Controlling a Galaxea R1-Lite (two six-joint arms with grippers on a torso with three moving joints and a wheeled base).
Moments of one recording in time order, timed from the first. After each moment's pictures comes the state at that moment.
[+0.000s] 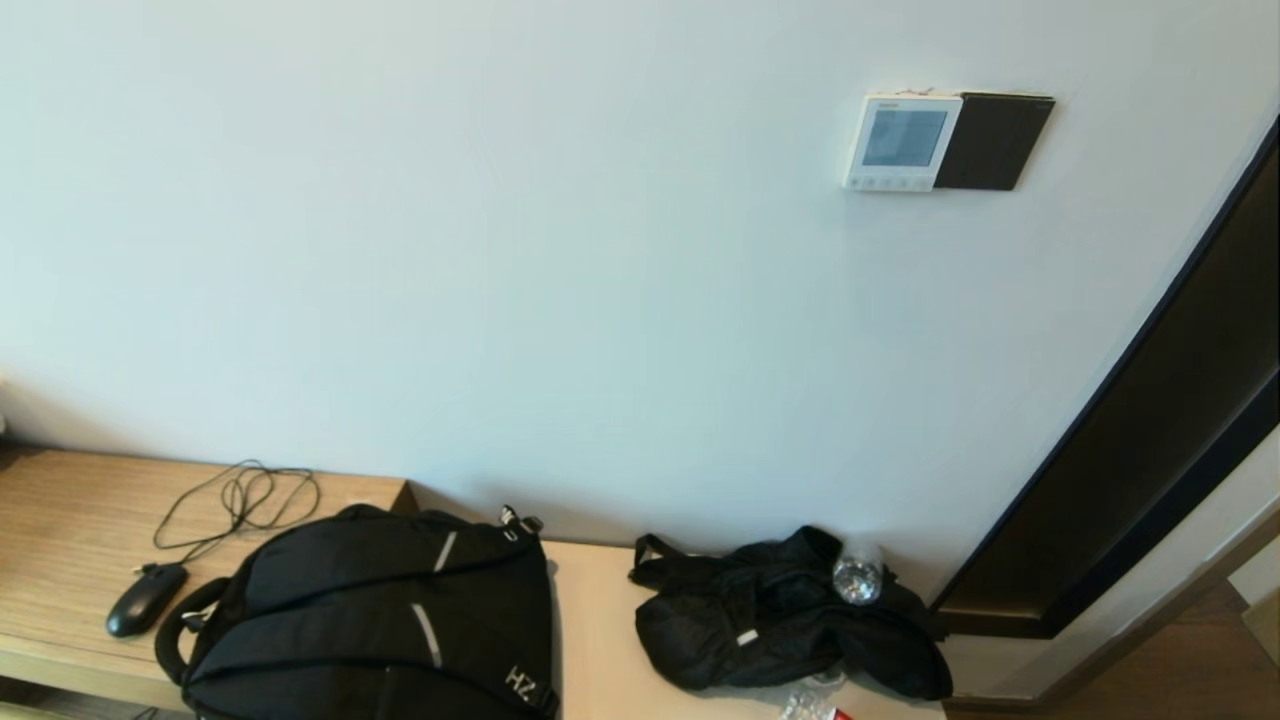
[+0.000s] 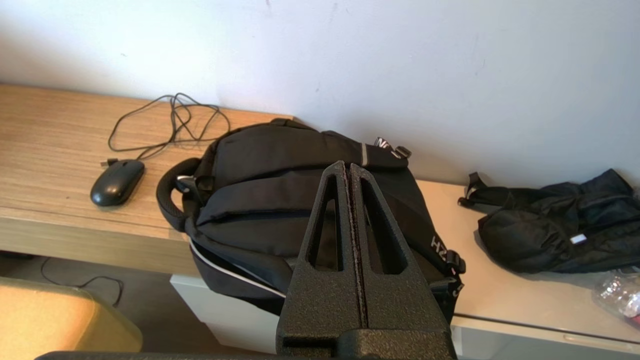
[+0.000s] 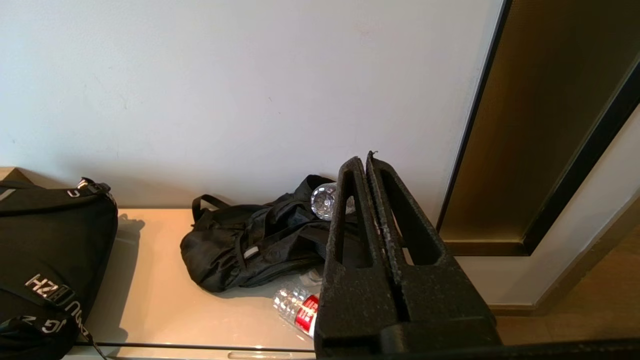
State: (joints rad) left arm 0.01 0.00 -0.04 0.09 0.01 -0.02; right arm -0.01 0.00 0.00 -0.01 0.02 -0.01
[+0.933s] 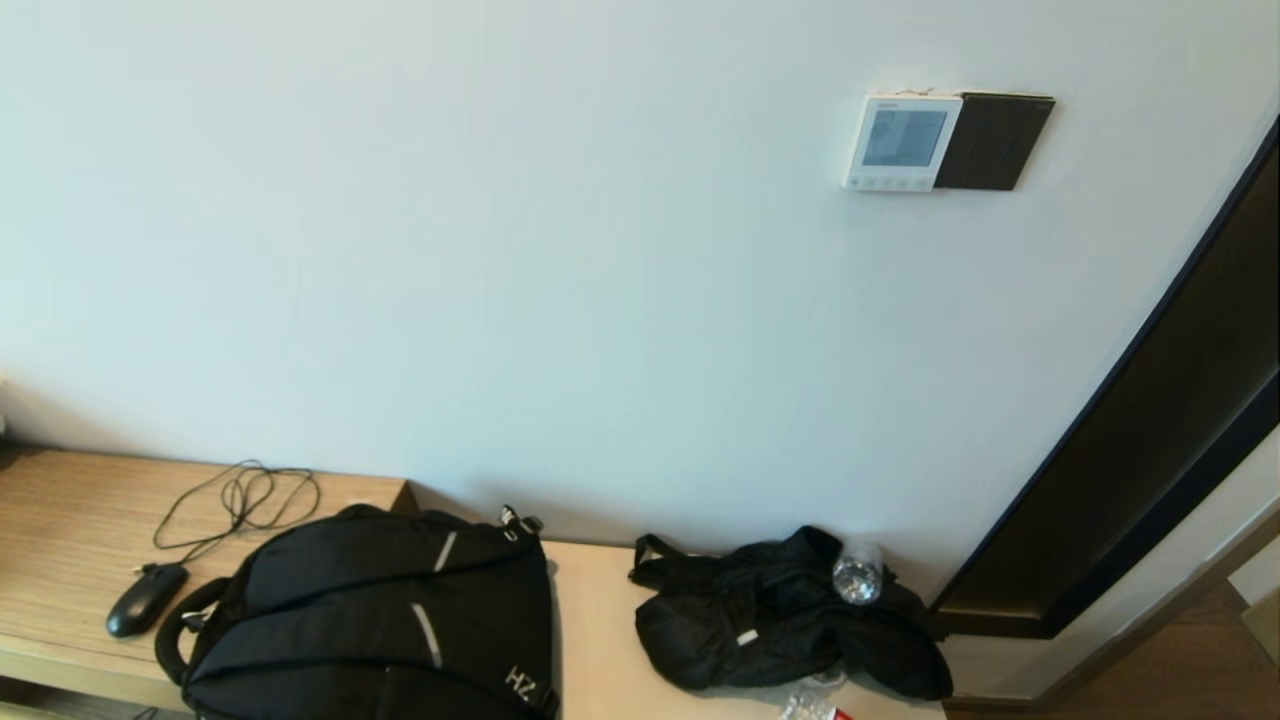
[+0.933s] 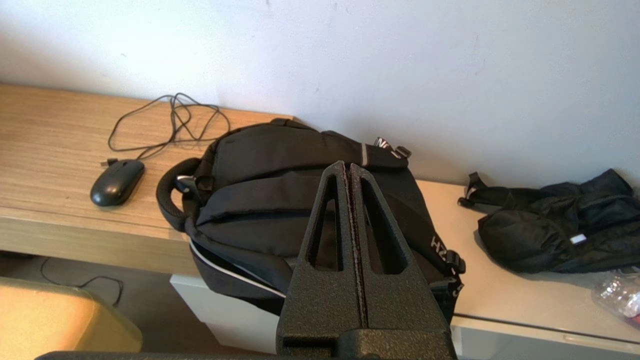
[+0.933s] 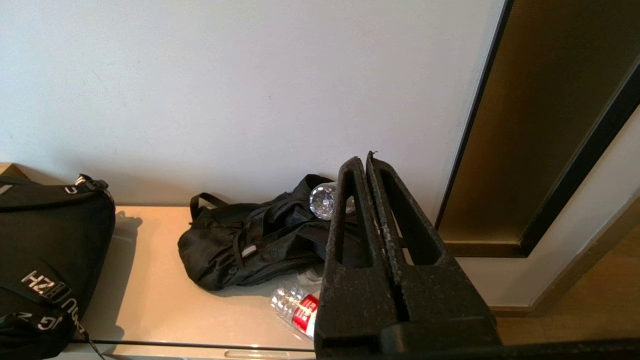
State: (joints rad) left arm 0.01 0.00 -0.04 0.09 0.01 -0.02; right arm -0.01 0.00 0.00 -0.01 0.02 -0.02
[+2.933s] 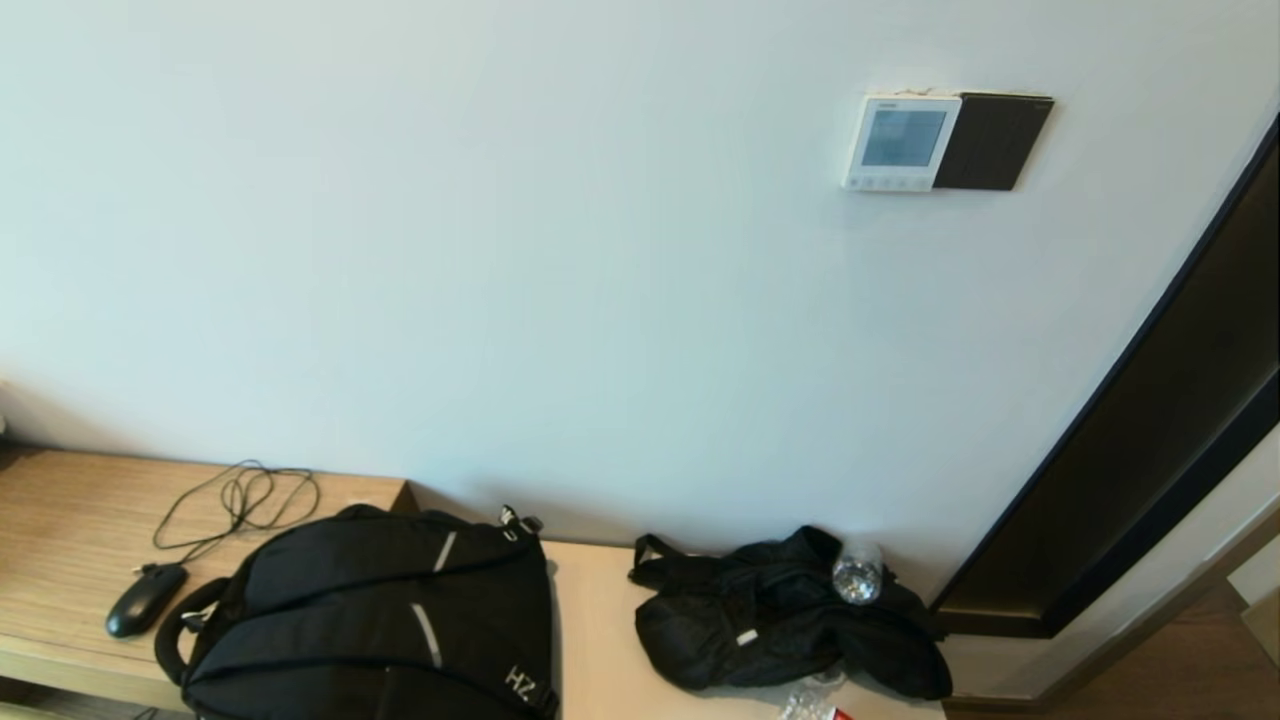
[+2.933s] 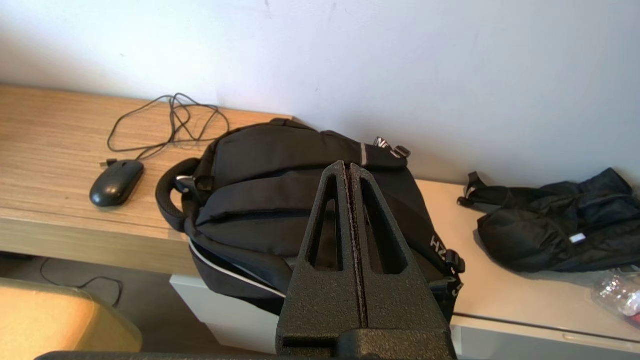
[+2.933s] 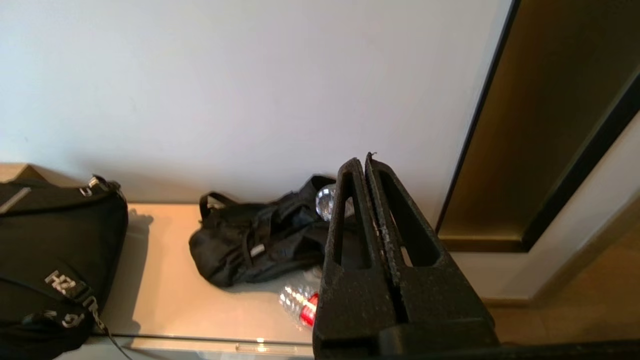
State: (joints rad) left arm 0.01 0.00 -0.04 0.09 0.01 -0.02; right arm -0.01 0.19 -0.16 -0.07 0.03 -0.02
